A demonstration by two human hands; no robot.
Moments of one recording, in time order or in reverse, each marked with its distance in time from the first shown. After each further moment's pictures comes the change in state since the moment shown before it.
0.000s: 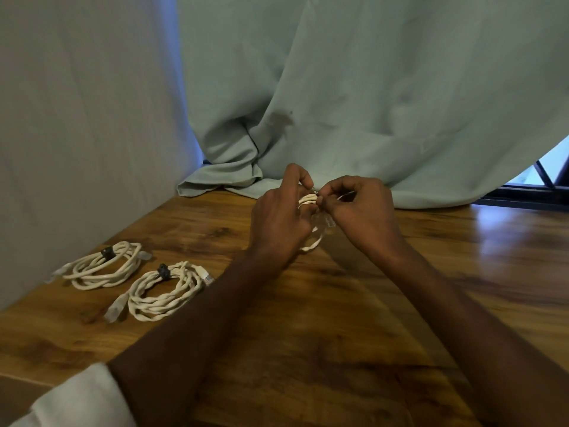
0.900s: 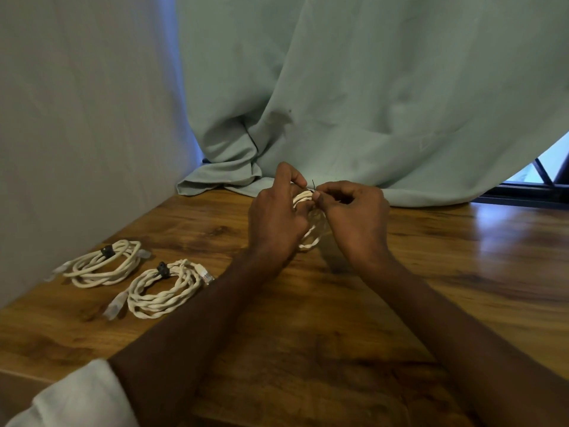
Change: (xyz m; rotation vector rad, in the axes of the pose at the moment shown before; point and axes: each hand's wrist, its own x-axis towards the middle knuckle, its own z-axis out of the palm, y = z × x) left_hand -0.002 0.003 0.002 -0.043 0.044 -0.113; right_hand -0.015 -0.007 0.017 0.104 0.180 0.103
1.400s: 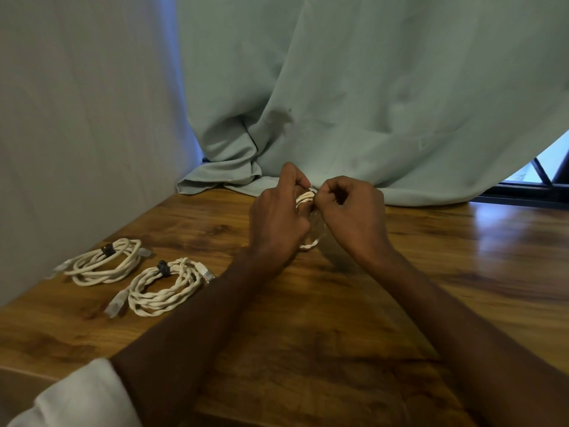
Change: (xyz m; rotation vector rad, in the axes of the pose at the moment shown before) left_hand -0.002 0.002 -0.001 0.076 -0.010 0.044; right_hand 0.006 0.003 -0.005 -0.098 -0.113 -0.073
